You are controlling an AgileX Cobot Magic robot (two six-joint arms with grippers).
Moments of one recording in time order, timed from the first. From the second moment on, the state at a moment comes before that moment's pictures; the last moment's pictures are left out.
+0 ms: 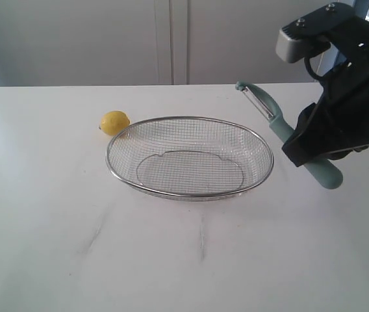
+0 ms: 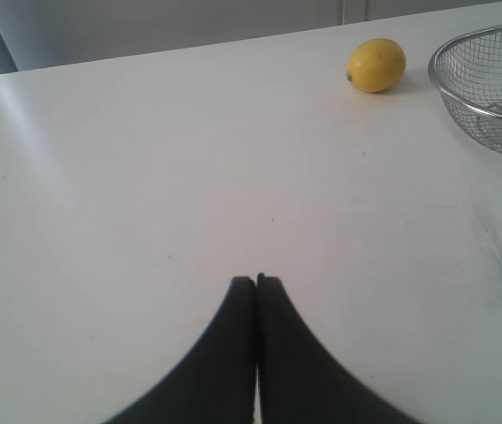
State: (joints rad) left arm -0.03 0.00 0.02 -0.23 0.34 0.32; right arm 0.37 1.23 -1.11 0.21 1.01 -0.41
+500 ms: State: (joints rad) left arm -0.03 0.00 0.02 -0.23 0.24 0.32; right arm 0.37 1.23 -1.11 0.21 1.01 -0.41
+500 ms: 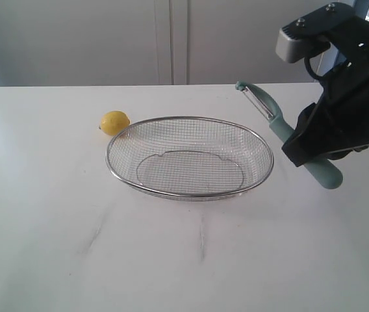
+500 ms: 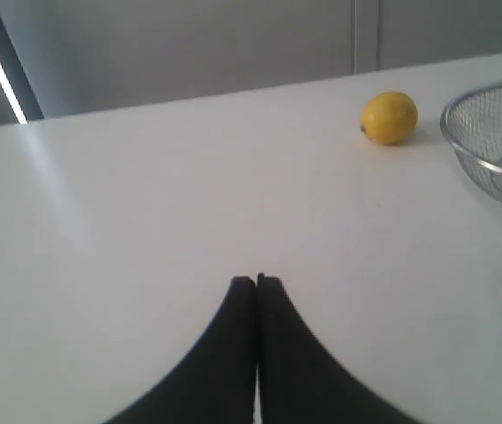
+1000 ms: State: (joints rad) left arm -0.03 0.00 0.02 -0.23 -0.14 0.31; right arm 0.37 1.23 -1.11 0.21 1.01 -0.41
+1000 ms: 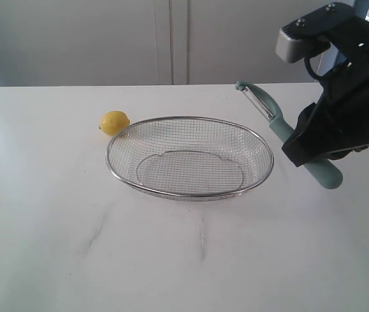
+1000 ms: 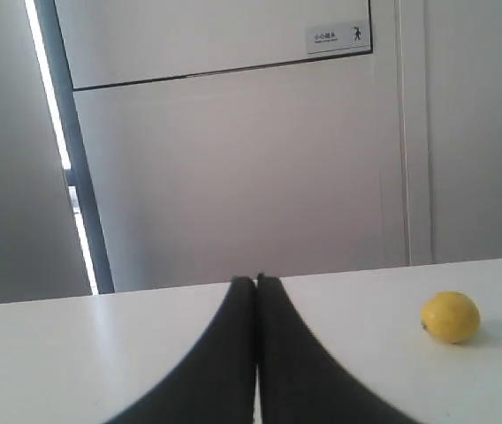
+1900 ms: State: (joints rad) left arm -0.03 0.31 -0.08 -0.25 -0.41 0.12; right arm 0.37 1.23 -1.11 0.21 1.01 -0.41
